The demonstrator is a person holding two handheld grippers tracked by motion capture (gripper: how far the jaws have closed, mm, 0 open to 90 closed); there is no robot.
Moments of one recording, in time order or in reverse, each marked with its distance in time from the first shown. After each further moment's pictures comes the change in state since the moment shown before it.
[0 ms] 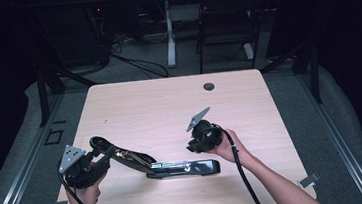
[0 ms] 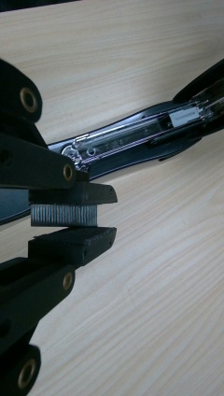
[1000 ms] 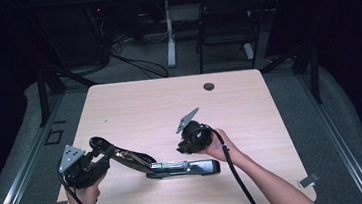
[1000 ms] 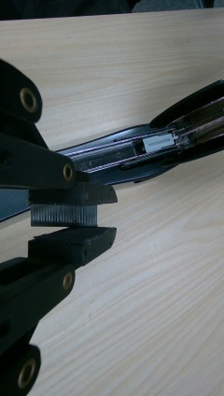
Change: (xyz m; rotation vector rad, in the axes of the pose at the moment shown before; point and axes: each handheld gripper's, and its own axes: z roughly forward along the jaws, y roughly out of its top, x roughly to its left) left arm 0.001 0.000 0.000 0.004 -0.001 -0.004; right arm 0.011 0.021 0.013 -0.013 0.052 -0.069
